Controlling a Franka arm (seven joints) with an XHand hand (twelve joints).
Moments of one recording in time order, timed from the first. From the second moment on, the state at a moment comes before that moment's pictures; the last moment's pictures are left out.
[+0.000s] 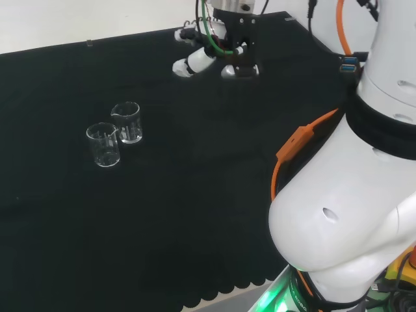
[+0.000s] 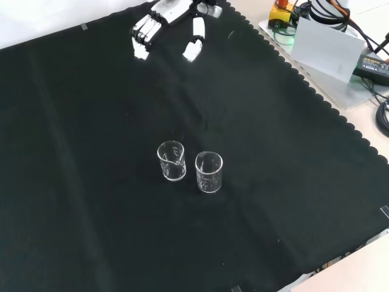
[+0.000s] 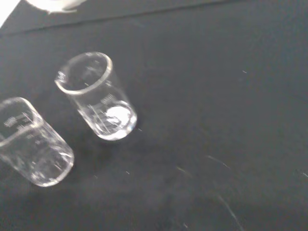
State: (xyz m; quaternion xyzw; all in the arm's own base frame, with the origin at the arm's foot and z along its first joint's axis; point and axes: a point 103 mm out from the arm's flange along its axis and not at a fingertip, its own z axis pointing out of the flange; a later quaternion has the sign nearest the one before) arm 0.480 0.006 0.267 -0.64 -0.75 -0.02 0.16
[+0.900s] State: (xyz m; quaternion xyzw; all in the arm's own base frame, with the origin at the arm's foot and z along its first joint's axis) arm 0.558 0.034 0.157 -0.55 -0.79 -0.09 0.25
